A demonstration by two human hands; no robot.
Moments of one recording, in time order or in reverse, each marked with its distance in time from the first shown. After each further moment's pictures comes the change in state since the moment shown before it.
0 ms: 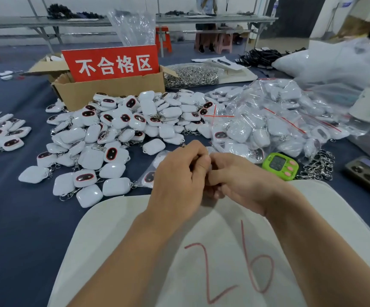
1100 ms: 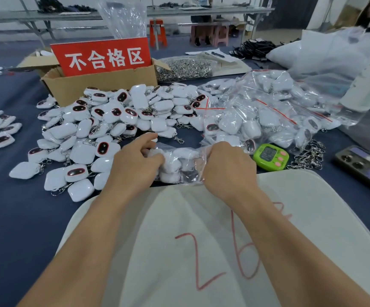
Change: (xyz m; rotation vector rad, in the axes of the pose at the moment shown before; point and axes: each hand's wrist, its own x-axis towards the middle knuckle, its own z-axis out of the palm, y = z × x) left_hand 0.018 -0.056 -0.033 0.011 -0.071 -0.476; right_hand 0.004 0.006 0.017 -1.161 0.721 0.184
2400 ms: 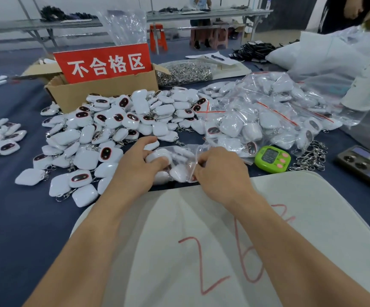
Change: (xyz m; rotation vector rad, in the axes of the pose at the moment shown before) left_hand 0.001 0.001 -0.004 -0.108 -0.095 -0.058; right_hand 0.003 -0.004 0.006 0.208 -0.069 -0.063
